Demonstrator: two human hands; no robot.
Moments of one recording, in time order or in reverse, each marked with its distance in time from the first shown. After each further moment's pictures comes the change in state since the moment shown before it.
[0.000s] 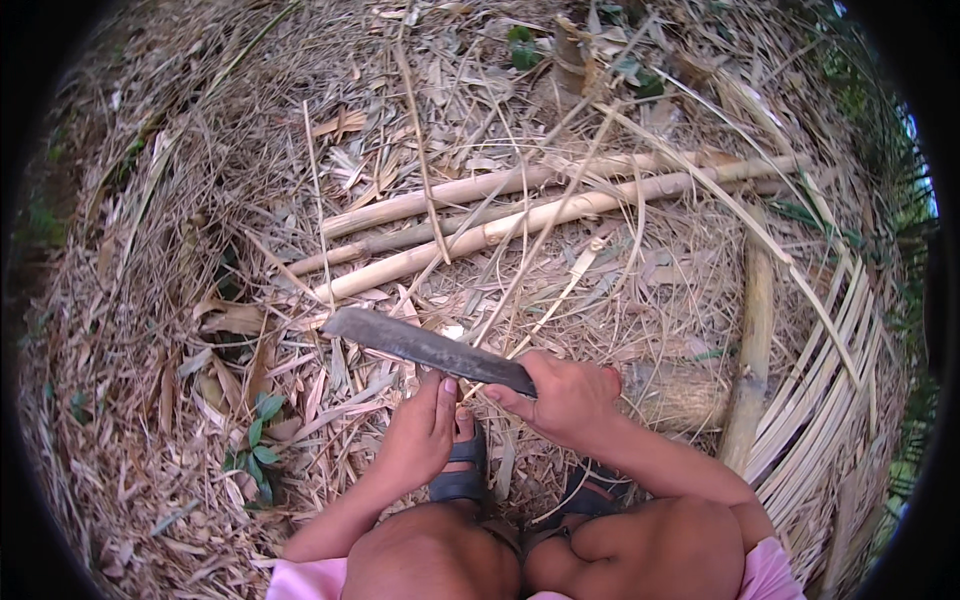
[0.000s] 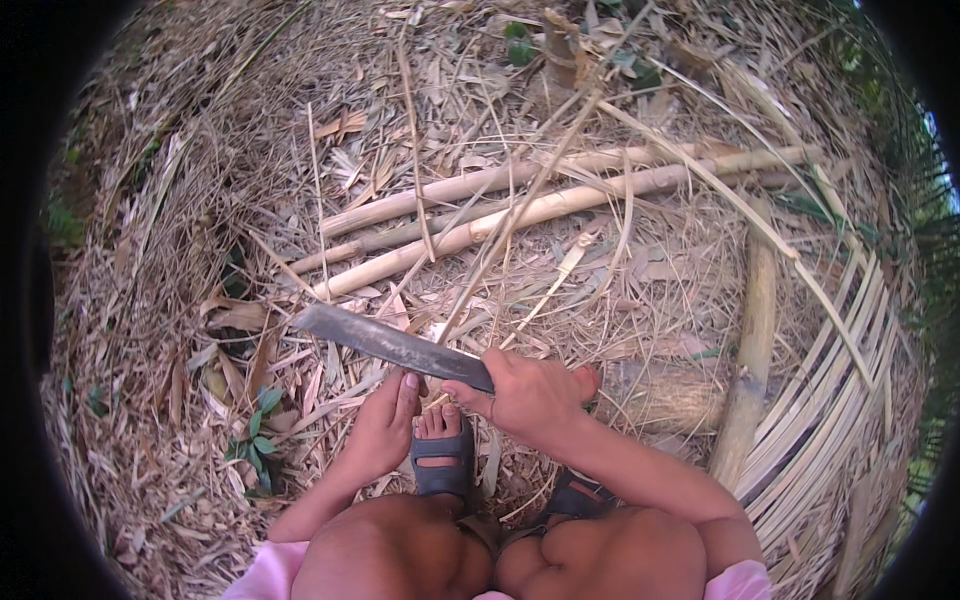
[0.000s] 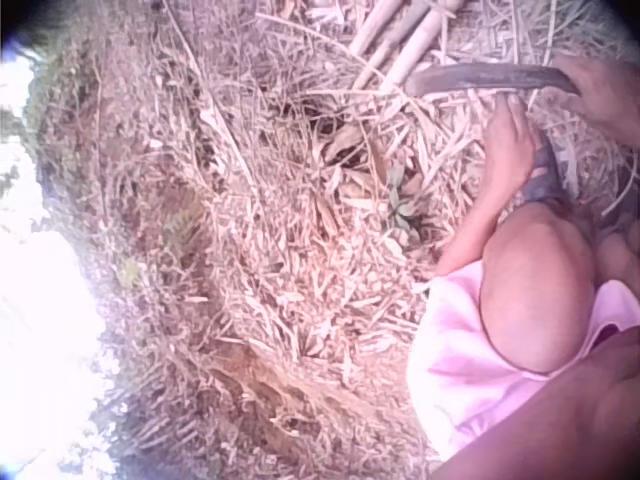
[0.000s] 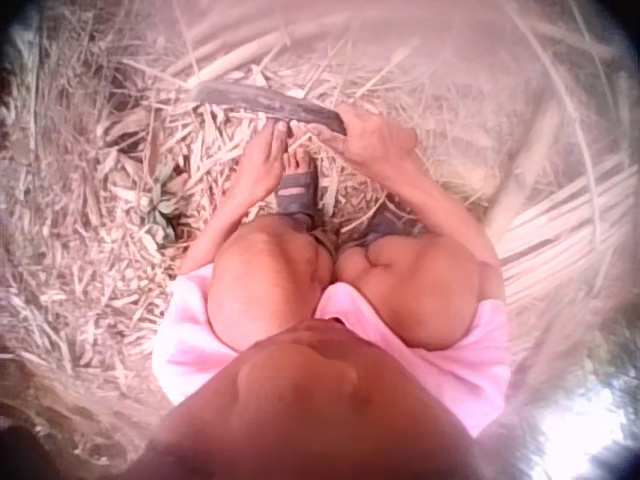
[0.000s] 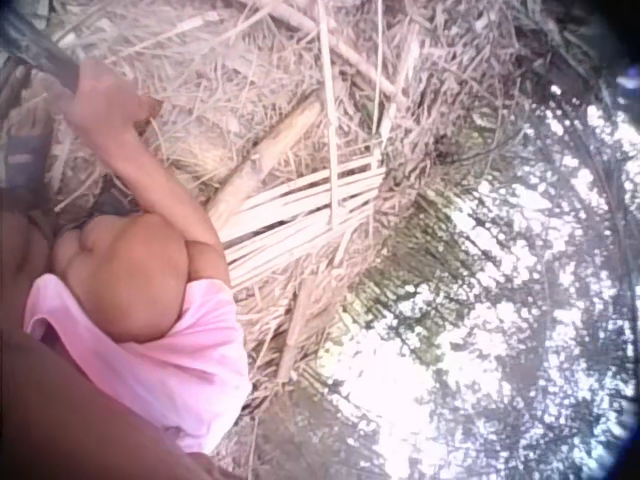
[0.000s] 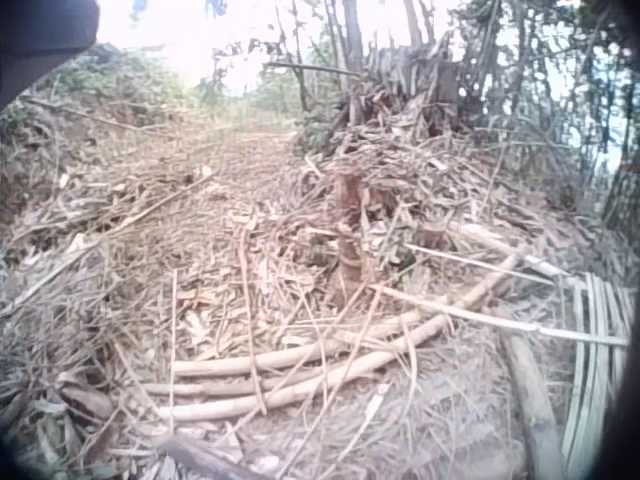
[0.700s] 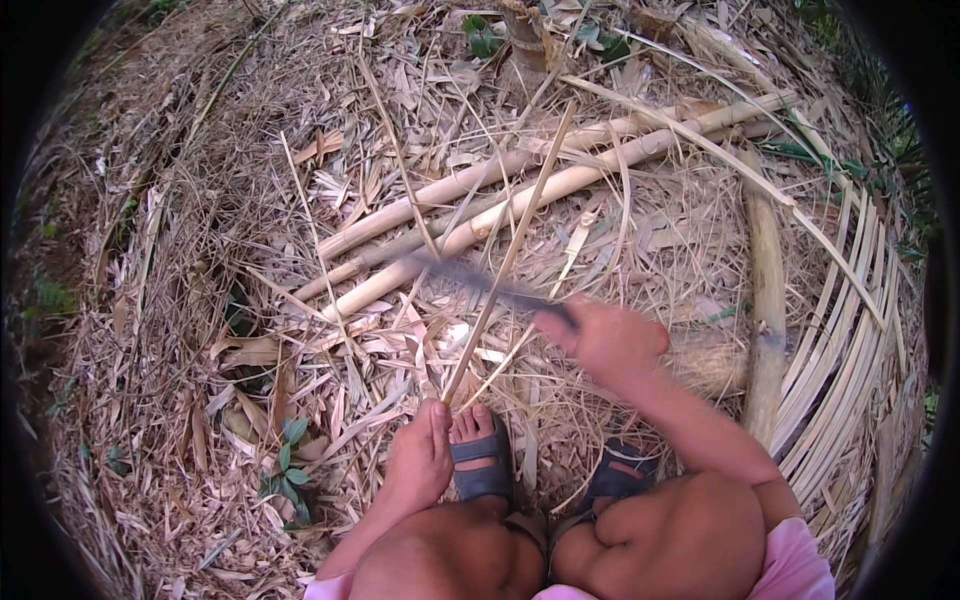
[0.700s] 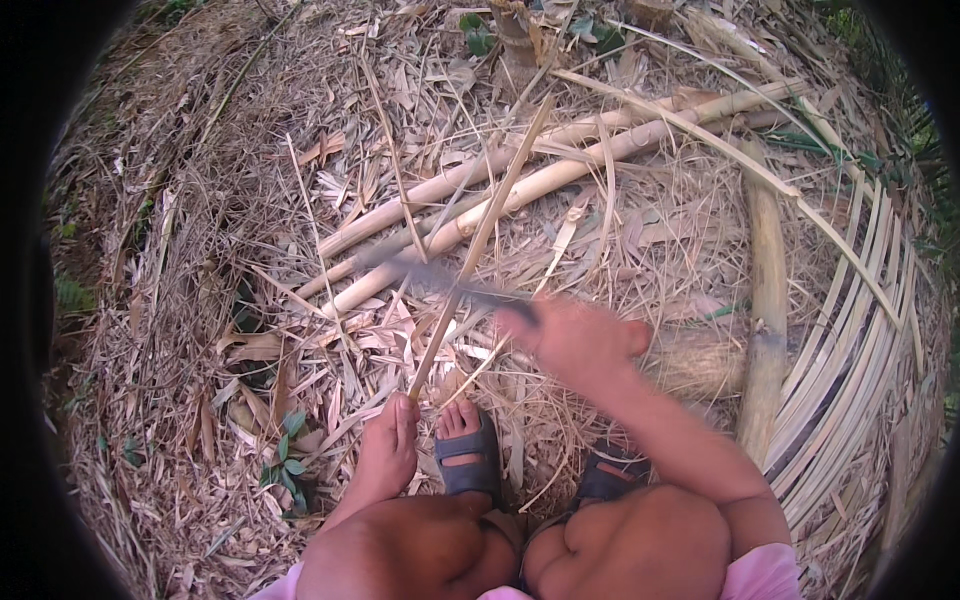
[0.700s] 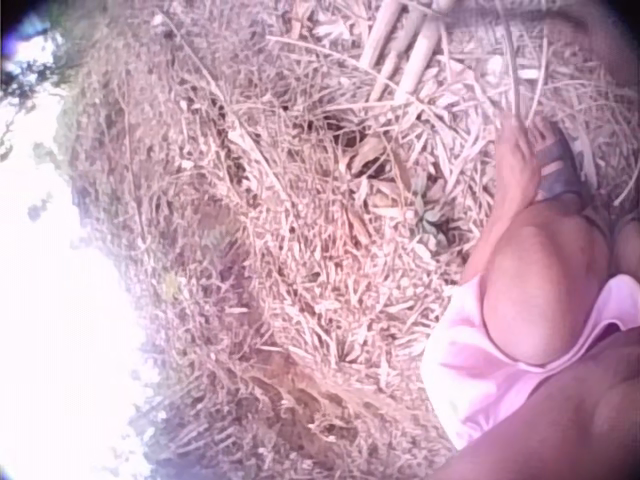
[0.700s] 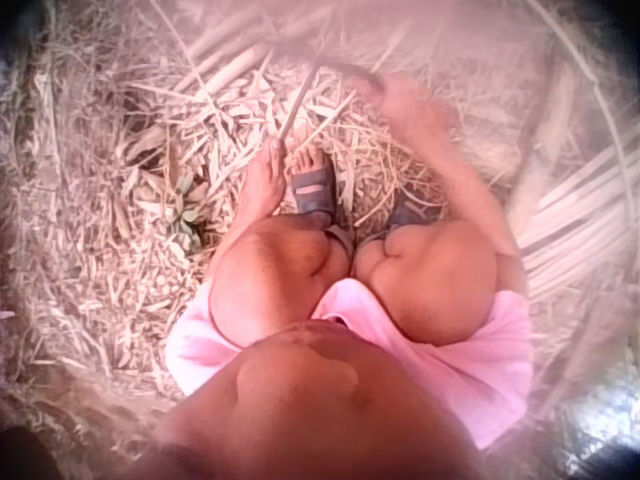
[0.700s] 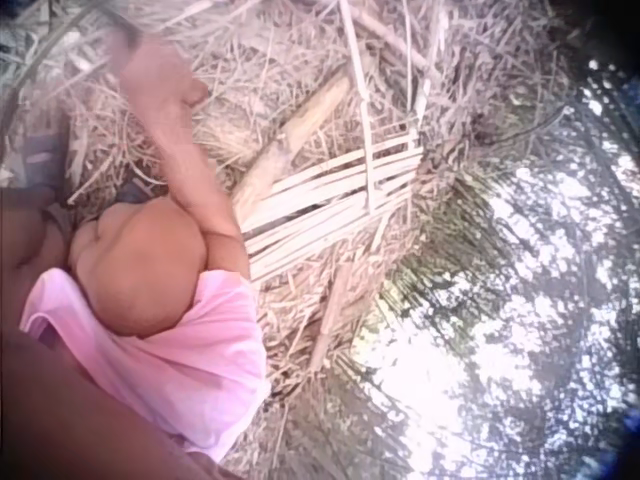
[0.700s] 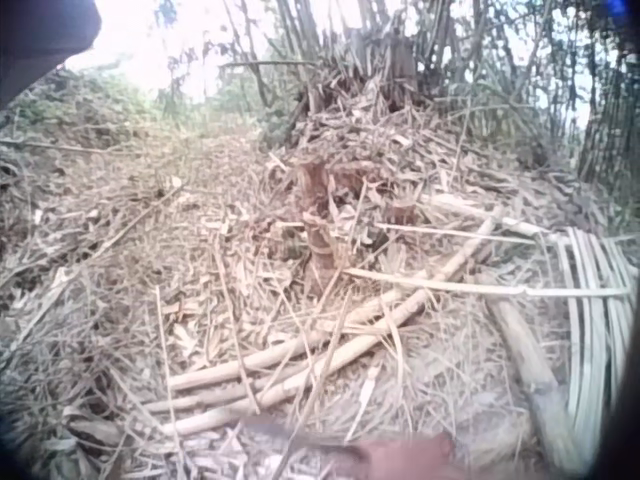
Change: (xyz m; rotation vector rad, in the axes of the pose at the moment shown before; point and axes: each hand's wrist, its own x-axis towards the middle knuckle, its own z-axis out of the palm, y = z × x) left_hand -0.026 -0.012 0.000 0.260 0.041 -0.021; right_hand 0.013 0.050 -0.024 -0.199 0.018 0.260
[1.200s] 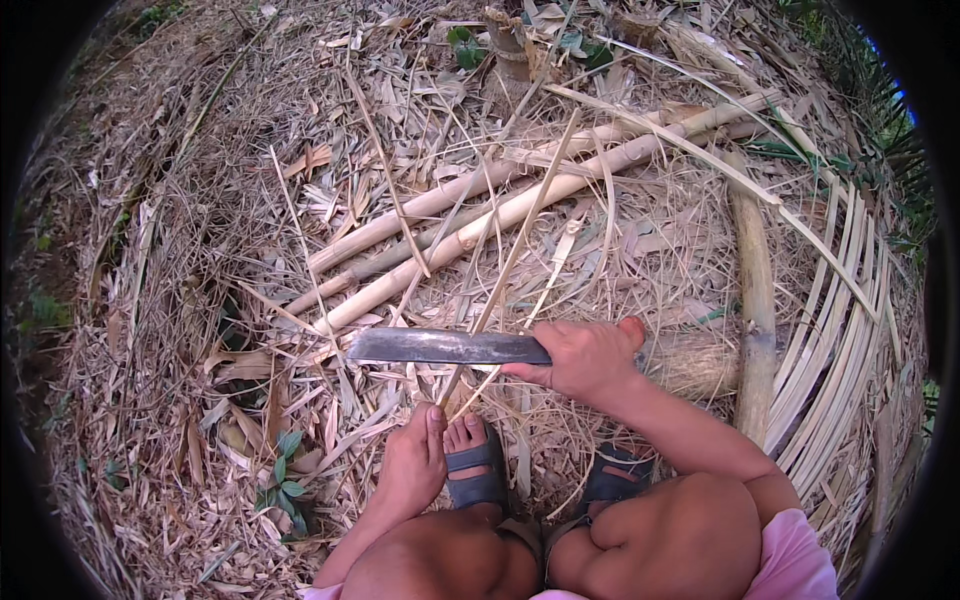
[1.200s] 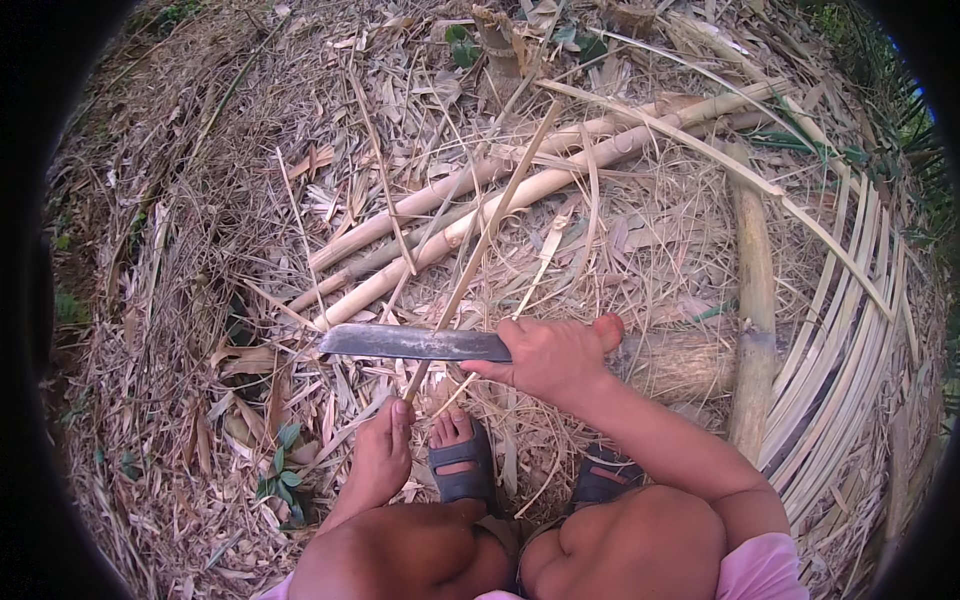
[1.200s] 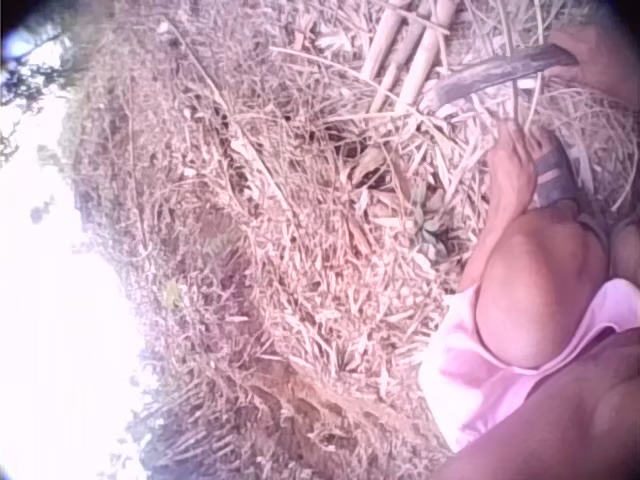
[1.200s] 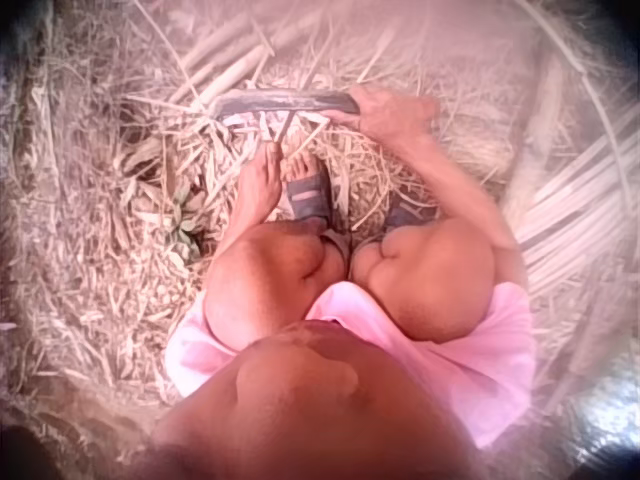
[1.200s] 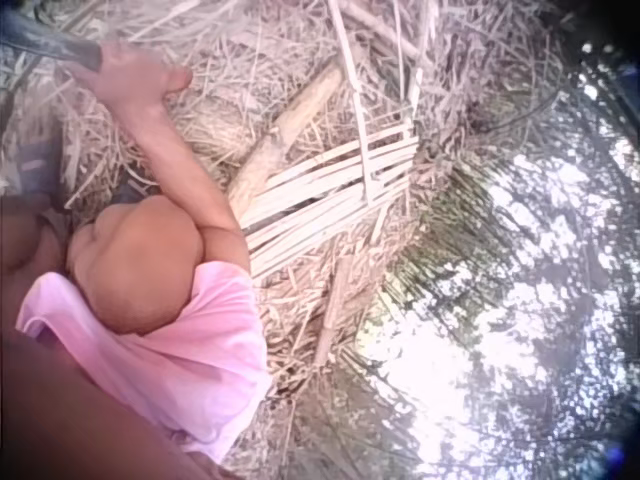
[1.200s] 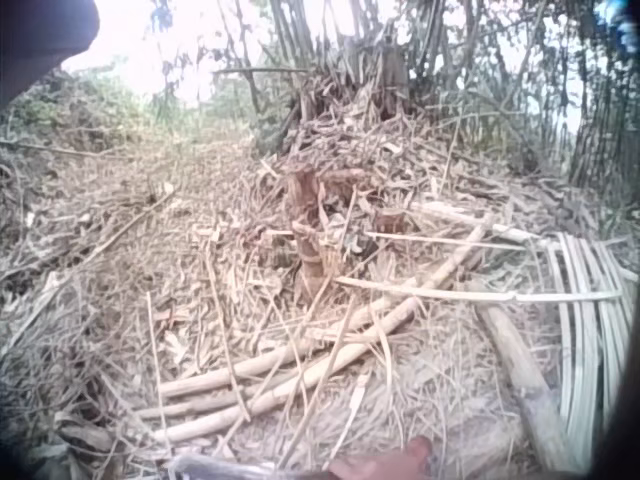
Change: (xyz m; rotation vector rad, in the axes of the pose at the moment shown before) left_hand 0.008 0.014 -0.004 0.019 -0.011 0.036; right_hand -0.013 -0.011 0.012 -0.002 0.168 -0.311
